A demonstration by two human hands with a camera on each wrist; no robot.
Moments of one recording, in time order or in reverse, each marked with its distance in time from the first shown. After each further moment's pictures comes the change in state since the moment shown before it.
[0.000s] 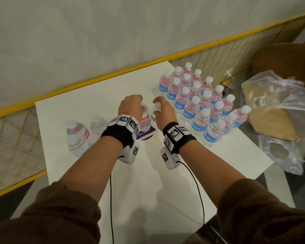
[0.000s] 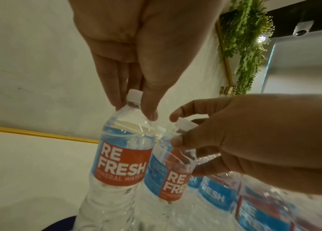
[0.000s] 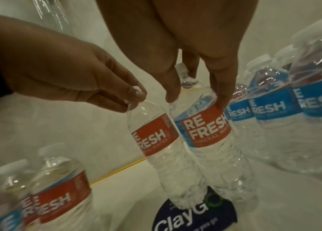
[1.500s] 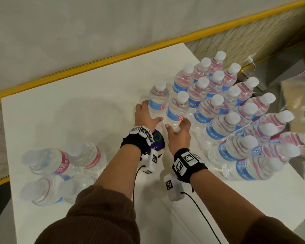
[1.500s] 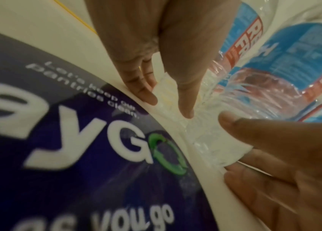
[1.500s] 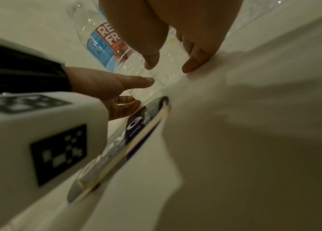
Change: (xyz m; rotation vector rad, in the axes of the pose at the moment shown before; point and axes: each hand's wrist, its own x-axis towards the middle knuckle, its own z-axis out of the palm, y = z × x) left_hand 0.125 -0.068 0.175 -0.496 -0.036 -0.196; right_hand 0.075 0.128 0.072 0.271 0.221 0.335
